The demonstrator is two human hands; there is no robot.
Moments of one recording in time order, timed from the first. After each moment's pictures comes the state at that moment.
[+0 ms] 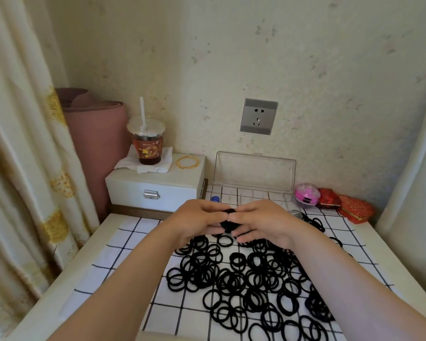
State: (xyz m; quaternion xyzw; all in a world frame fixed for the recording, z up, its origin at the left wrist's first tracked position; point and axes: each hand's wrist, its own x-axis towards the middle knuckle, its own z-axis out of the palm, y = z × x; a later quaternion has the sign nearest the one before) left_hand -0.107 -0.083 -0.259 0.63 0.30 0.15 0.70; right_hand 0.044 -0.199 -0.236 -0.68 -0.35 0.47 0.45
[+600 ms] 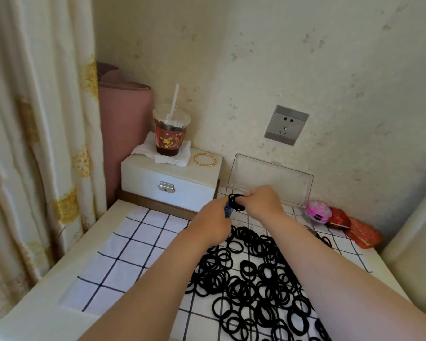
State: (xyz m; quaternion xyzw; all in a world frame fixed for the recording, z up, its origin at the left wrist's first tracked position) left_hand -0.097 -0.073 -0.282 0.83 0.33 0.20 0.41; right_hand 0.050 -0.104 -0.256 -0.87 -0.36 0.13 0.32
